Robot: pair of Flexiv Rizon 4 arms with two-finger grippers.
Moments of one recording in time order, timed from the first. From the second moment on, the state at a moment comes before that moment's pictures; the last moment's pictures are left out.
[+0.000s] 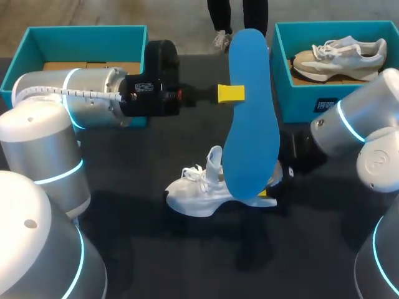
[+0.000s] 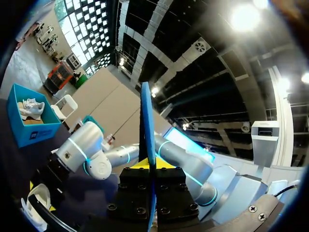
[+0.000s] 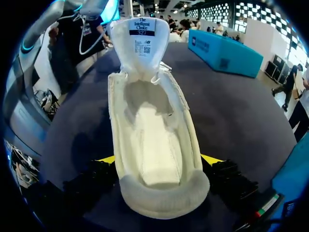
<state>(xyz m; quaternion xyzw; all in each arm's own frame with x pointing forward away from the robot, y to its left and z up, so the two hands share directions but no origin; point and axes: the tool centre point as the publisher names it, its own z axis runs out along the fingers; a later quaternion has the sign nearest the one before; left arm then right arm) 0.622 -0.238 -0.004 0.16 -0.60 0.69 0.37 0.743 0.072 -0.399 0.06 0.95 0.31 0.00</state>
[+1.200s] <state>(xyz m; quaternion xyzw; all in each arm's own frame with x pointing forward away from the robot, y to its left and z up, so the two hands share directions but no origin) 0.622 -0.238 -0.005 0.16 -0.60 0.69 0.37 0.730 0.059 -0.327 0.10 0.98 0.15 0.01</state>
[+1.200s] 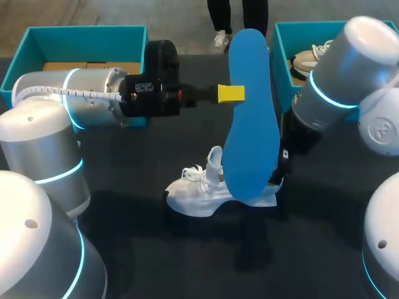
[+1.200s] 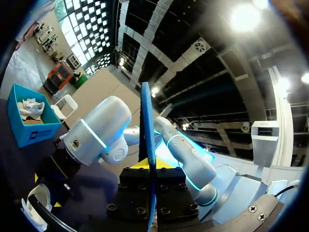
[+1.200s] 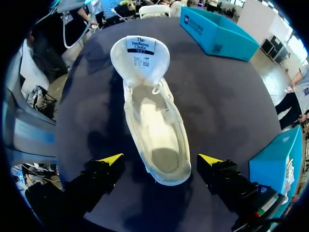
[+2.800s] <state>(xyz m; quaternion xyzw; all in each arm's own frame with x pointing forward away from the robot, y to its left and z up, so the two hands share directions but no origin) 0.622 -0.238 -0.005 0.16 -0.60 0.69 0.37 0.737 0.069 -0.313 0.07 0.99 0.07 0.00</state>
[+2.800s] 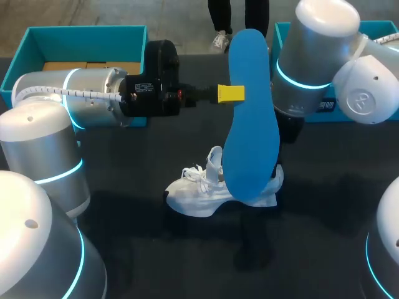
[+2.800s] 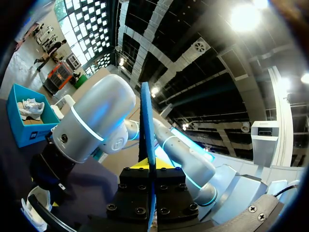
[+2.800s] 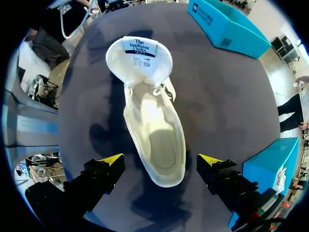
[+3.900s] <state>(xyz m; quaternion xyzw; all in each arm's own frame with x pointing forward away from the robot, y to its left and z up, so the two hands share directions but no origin) 0.622 -0.238 -0.005 0.16 -0.60 0.69 0.37 0.786 0.100 -0.375 0.04 1.00 0.05 -0.01</state>
